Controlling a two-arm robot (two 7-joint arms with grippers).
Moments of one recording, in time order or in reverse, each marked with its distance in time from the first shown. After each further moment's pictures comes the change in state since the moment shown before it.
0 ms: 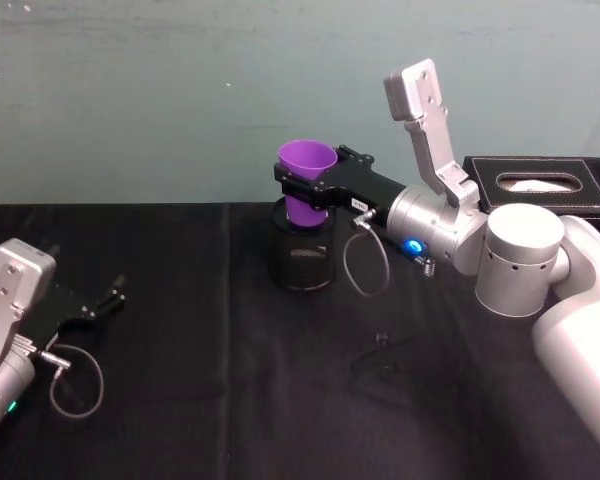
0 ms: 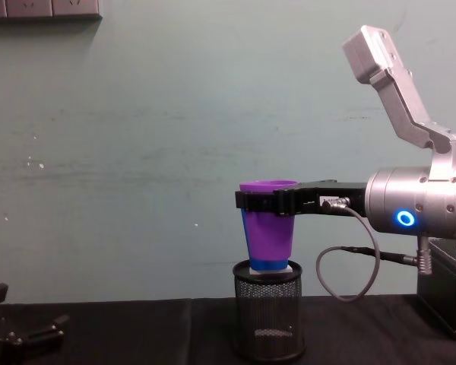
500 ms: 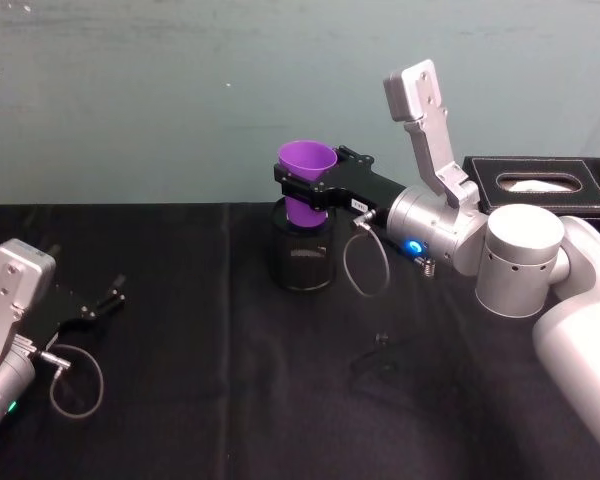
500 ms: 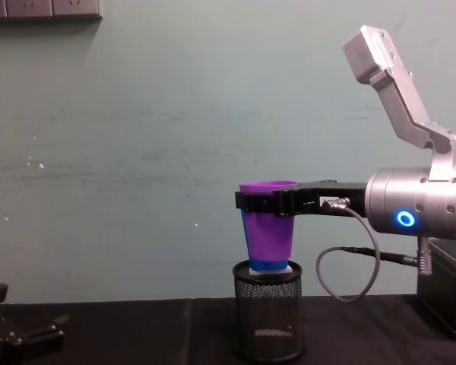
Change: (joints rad) left arm 0.000 0.000 0.000 0.000 0.000 0.000 0.000; right arm -0.001 0.001 -0.001 -0.002 0.000 0.000 0.000
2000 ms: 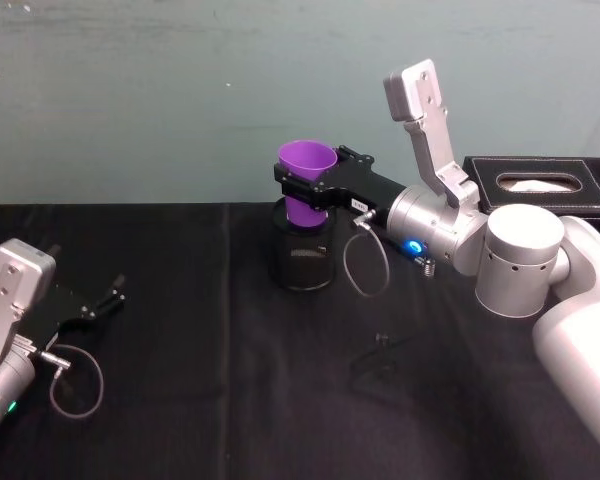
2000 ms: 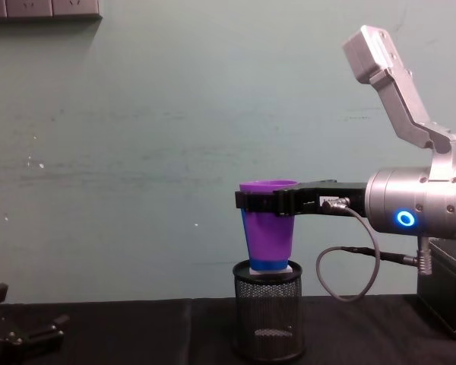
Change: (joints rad) left arm 0.000 0.000 0.000 0.000 0.000 0.000 0.000; right arm 0.000 0.000 0.000 -0.001 0.000 0.000 -0.001
